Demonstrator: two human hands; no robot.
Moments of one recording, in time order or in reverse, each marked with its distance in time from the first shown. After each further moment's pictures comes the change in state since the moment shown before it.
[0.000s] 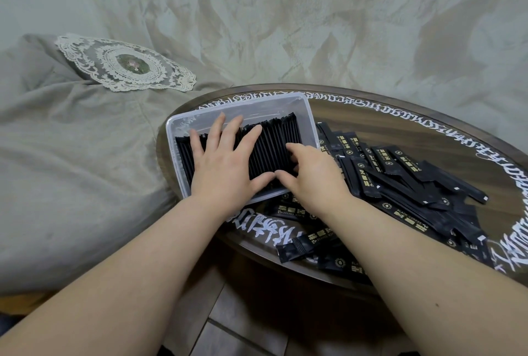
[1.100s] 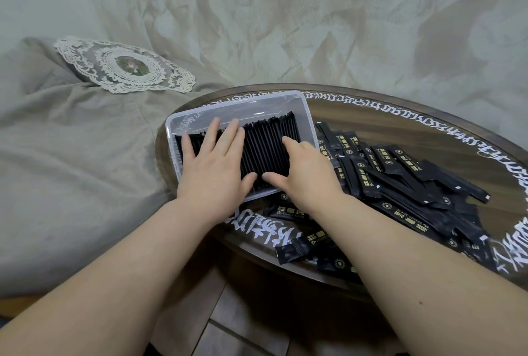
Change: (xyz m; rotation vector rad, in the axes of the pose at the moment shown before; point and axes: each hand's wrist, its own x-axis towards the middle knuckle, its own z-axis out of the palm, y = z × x) left_hand -0.006 -0.004 -0.018 0.121 -0.178 0.006; right_hand 0.006 -0.007 0.003 -0.043 -0.004 0.019
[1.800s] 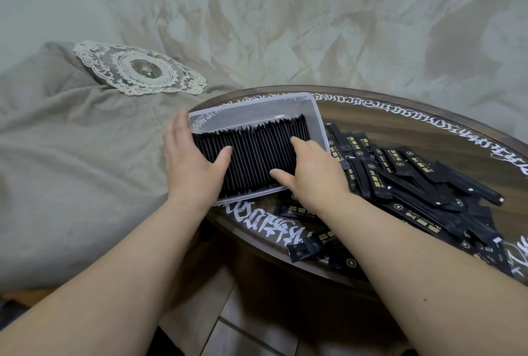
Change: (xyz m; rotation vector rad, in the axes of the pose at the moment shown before) left_hand 0.000 -0.035 0.003 -0.697 0.369 -0.414; right_hand -0.001 -0.009 -0.004 -0.085 -0.016 -0.005
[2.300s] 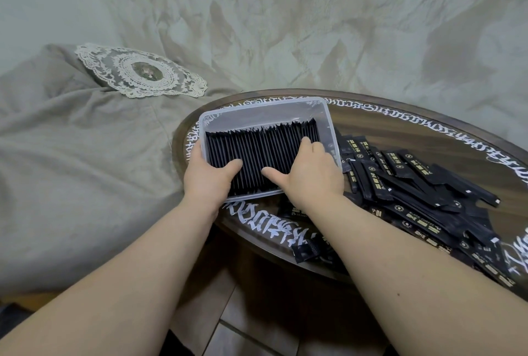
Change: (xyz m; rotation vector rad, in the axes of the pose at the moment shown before) left_hand -0.004 -0.013 0.019 -0.502 -0.162 -0.418; right_hand 0.004 -0.019 0.008 -0.065 0.014 0.252
